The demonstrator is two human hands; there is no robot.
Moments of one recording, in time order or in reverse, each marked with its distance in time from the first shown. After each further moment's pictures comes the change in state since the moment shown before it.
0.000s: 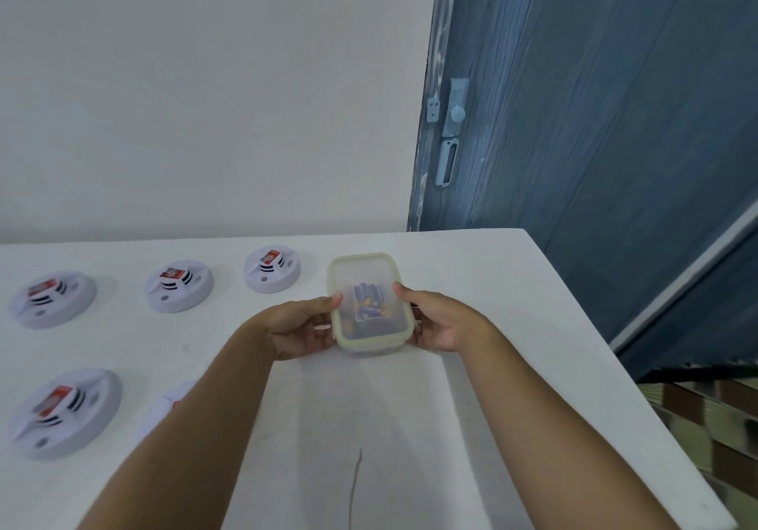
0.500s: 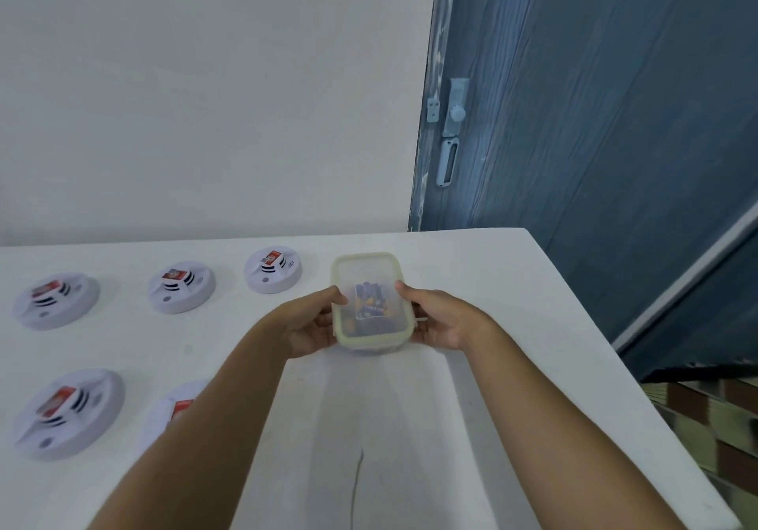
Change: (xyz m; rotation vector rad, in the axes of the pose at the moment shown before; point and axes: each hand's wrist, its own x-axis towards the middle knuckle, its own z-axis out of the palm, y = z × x) left_hand 0.002 0.002 0.019 0.050 0.165 0.001; right_hand -0.002 -0.003 -0.003 -0.134 0.018 -0.045
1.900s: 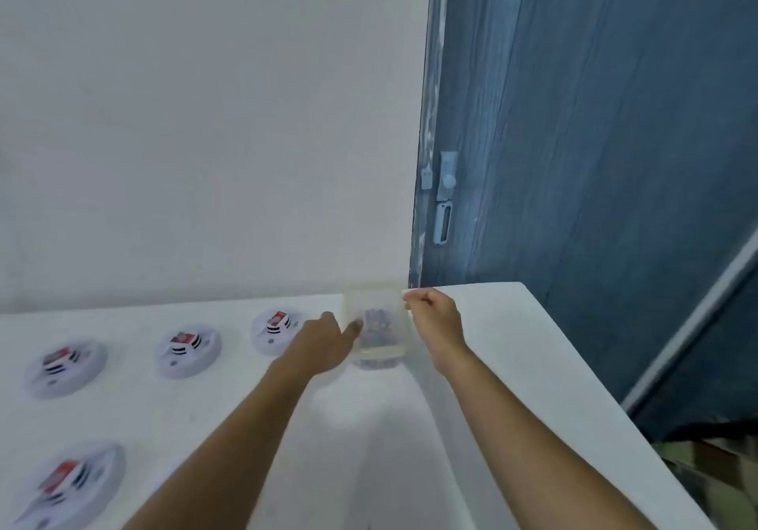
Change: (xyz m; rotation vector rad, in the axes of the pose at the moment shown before) left_hand -0.004 0.039 0.023 1.249 0.439 0.469; right_hand -0.011 -0.043 0.028 -0.164 0.469 -0.600
